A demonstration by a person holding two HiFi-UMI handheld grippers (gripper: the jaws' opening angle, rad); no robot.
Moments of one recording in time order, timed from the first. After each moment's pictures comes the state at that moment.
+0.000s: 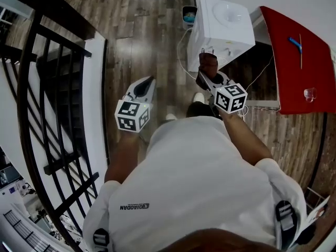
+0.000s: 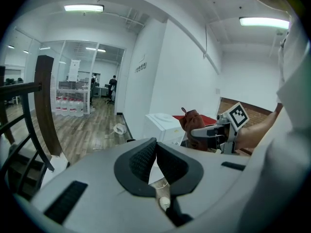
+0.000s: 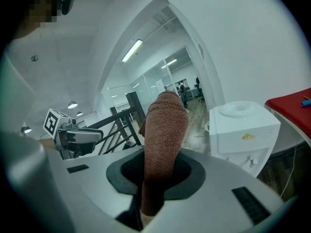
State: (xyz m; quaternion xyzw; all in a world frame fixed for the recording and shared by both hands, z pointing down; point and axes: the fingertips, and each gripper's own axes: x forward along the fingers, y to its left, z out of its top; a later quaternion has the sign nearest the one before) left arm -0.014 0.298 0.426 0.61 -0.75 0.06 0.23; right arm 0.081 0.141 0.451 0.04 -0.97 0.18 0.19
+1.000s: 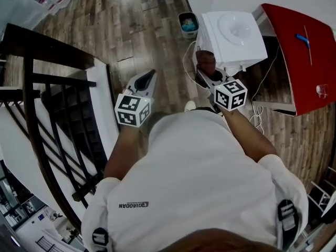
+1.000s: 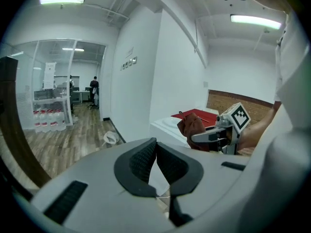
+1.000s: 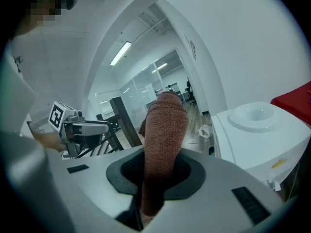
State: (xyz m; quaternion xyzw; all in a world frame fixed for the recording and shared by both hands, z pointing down) left arm -0.182 0.173 0.418 0.69 -0.69 0.11 0.20; right arm -0.065 0.064 0.462 0.10 -0.96 0.20 0.16
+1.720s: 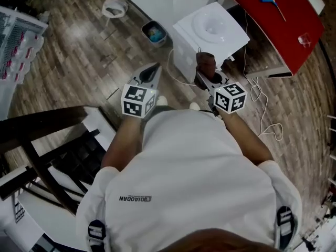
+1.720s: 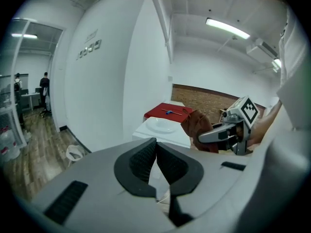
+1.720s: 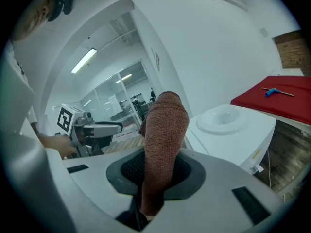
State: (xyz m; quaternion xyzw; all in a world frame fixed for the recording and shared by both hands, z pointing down) left arm -0.221 0.012 0.434 0.84 -0.49 0.17 0.17; right arm -0.079 0.003 0.460 0.32 -0.90 0.25 0.13
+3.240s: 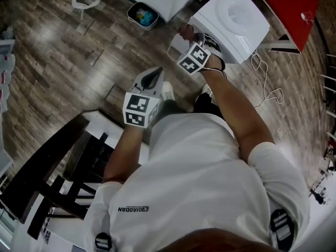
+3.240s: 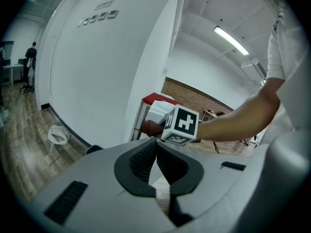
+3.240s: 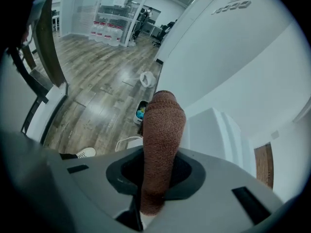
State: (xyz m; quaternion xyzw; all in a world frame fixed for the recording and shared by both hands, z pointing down) left arm -0.324 -0.013 0.524 0.88 -0.37 0.17 0.26; right arm -0.196 -0.138 0.636 0.37 -0.69 -0.03 0.62
